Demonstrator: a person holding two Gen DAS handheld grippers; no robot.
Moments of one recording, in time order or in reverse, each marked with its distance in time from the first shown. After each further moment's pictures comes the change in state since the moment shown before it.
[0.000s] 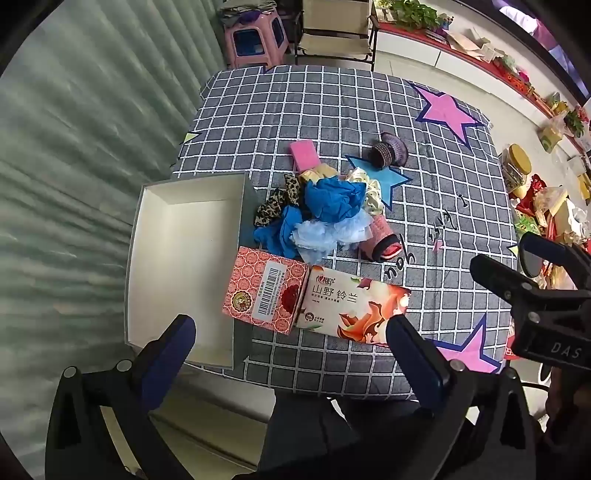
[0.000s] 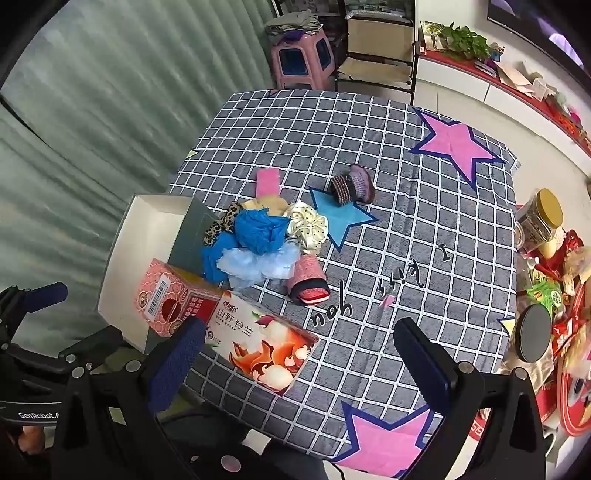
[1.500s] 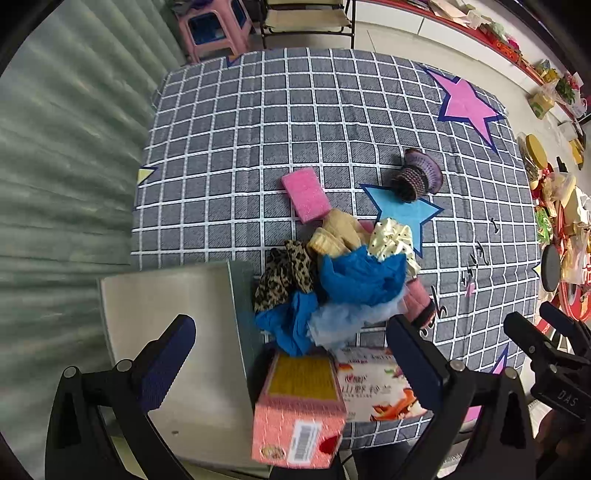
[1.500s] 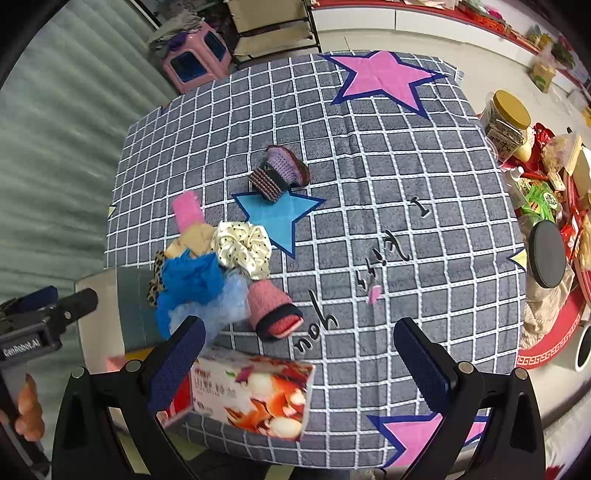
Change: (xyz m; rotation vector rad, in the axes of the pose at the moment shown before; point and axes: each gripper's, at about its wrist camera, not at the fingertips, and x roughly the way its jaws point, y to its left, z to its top) left arm 0.097 0.022 0.151 0.145 0.036 -0.017; right arm 0.076 -0.052 0.040 0.420 0.085 -0.093
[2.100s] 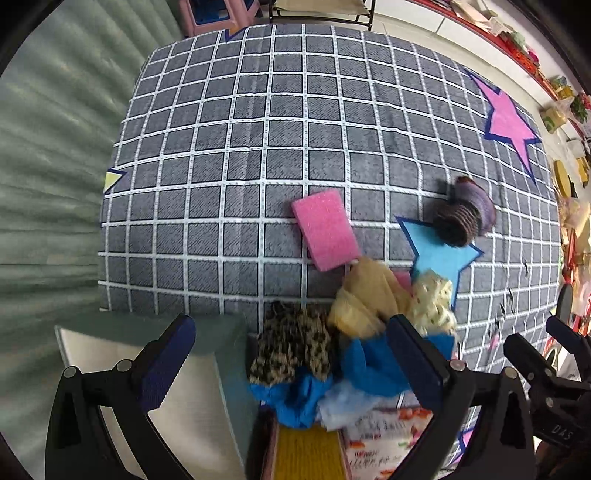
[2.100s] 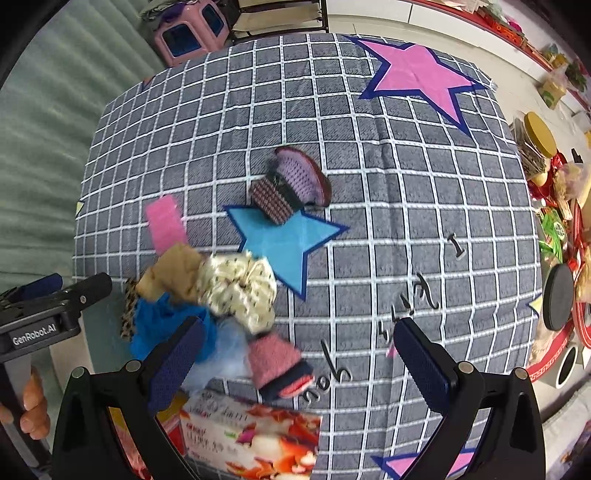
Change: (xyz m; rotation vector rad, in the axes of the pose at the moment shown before) left arm 0.101 0.021 0.049 -0.053 0.115 -0.045; right arm 0.072 0.032 0.057 -0.057 0.071 -0.094
